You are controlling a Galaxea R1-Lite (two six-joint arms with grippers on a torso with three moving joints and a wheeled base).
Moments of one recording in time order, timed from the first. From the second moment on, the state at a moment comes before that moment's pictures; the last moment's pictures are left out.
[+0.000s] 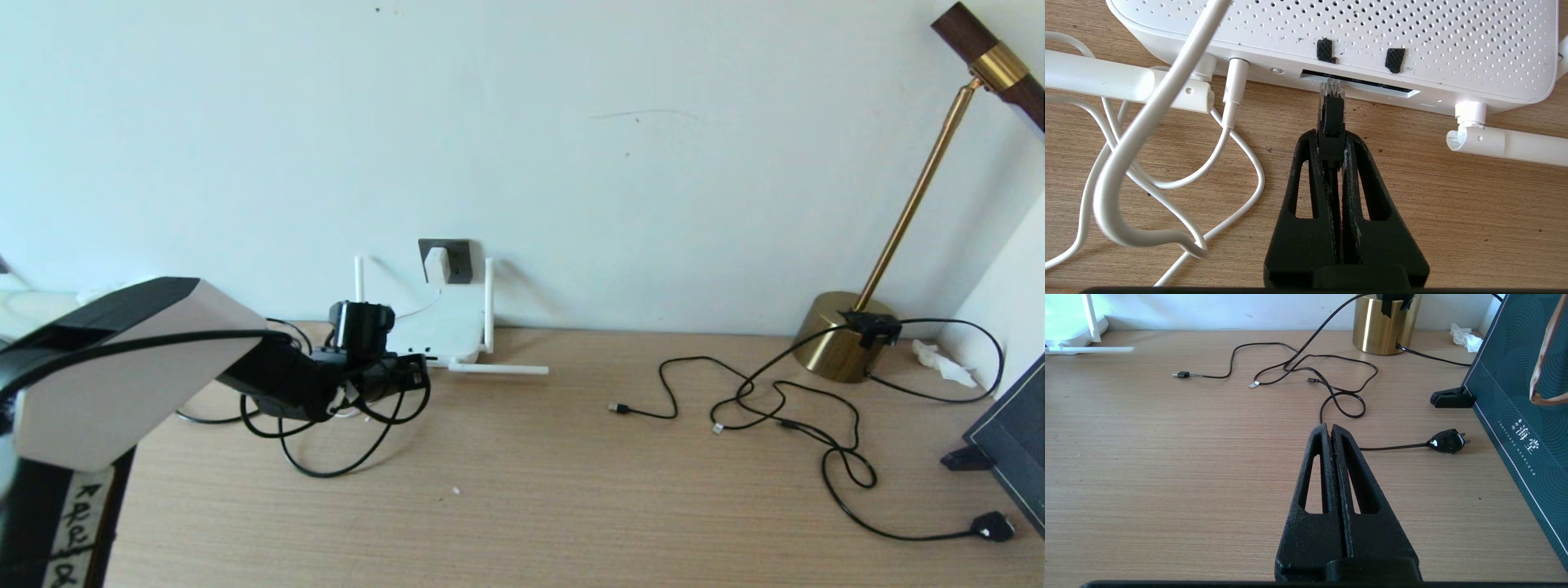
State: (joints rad) left arm -0.20 2.32 -1.29 -0.48 0.11 -0.23; right arm 0.00 0.00 0.00 0.00 -0.02 0.04
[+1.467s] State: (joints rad) left arm -0.20 2.31 -1.28 -0.48 0.11 -0.23; right arm 0.00 0.00 0.00 0.00 -0.02 0.04
